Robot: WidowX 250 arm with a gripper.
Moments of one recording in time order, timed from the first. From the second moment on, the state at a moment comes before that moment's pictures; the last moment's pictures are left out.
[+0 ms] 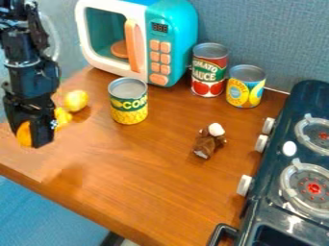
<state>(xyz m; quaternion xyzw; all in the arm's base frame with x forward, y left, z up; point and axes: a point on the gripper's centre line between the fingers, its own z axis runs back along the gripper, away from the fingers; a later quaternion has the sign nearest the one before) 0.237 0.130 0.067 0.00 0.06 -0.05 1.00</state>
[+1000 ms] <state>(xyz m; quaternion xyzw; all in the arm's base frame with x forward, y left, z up) 0.256 0.192 0.018 0.01 0.09 0.01 1.00</state>
